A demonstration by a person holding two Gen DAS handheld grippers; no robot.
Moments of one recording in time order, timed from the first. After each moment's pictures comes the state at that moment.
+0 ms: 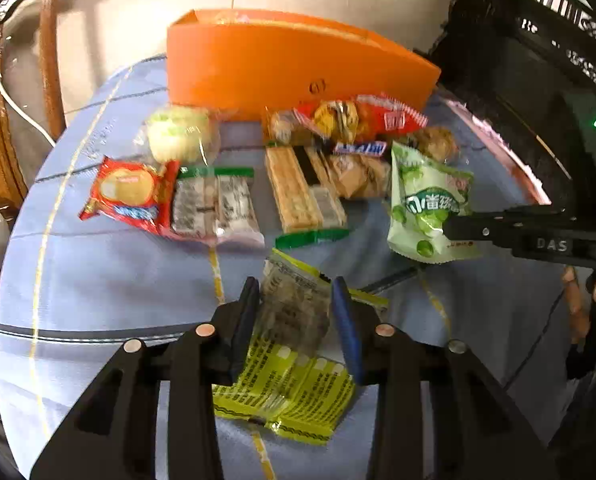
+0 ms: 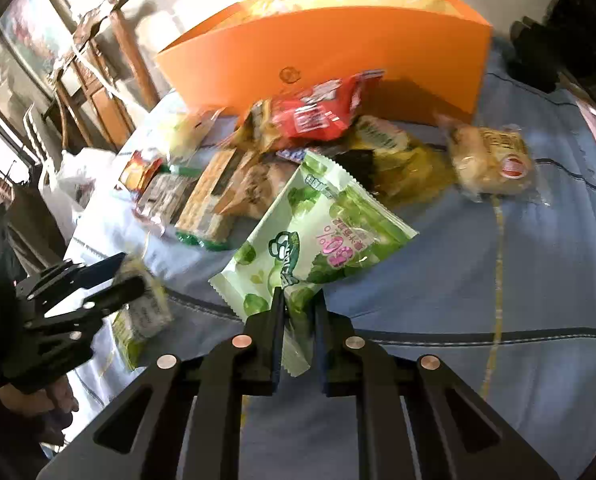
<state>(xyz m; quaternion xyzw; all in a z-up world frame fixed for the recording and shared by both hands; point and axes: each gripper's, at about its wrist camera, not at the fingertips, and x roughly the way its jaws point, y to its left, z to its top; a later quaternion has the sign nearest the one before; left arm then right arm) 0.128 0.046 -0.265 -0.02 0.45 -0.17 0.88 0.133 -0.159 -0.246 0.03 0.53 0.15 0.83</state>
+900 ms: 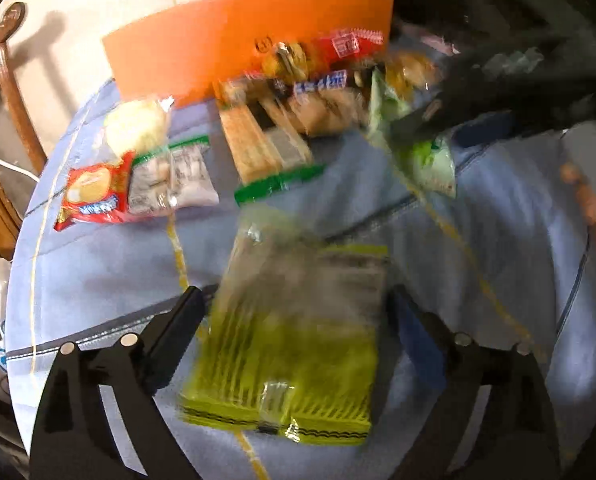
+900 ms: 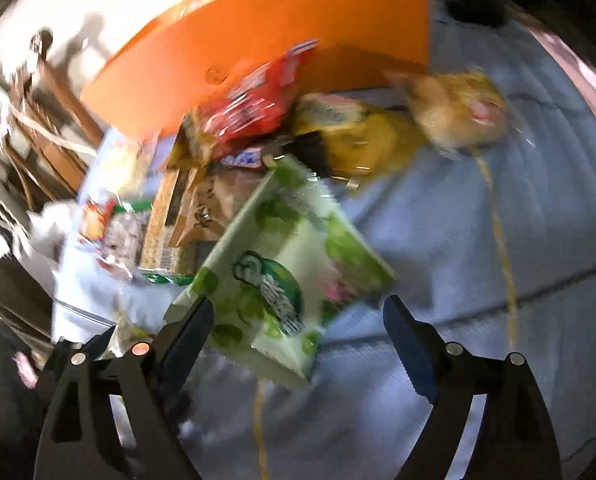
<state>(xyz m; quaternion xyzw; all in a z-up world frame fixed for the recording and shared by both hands) 0.107 0.011 -0.300 0.11 0.46 -0.19 0.86 0.149 -0.145 -0.273 0.09 0.57 0.05 0.81</state>
